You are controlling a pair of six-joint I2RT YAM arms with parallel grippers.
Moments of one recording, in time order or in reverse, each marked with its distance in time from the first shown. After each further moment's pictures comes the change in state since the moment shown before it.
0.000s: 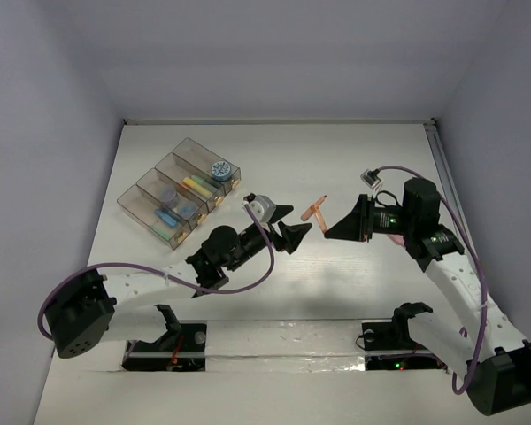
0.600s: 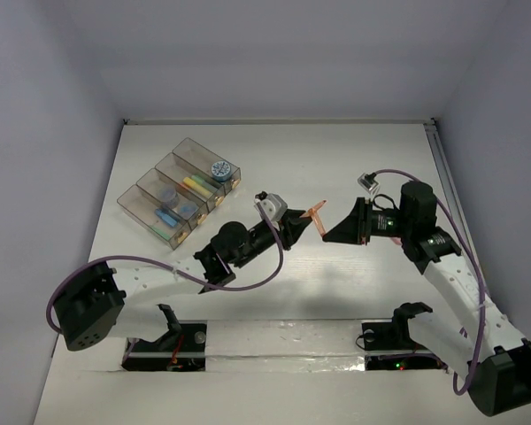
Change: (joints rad) left arm -0.007 0.073 0.064 -0.010 0.006 0.048; right arm 0.019 -0.005 -0.038 0.024 -0.006 0.029
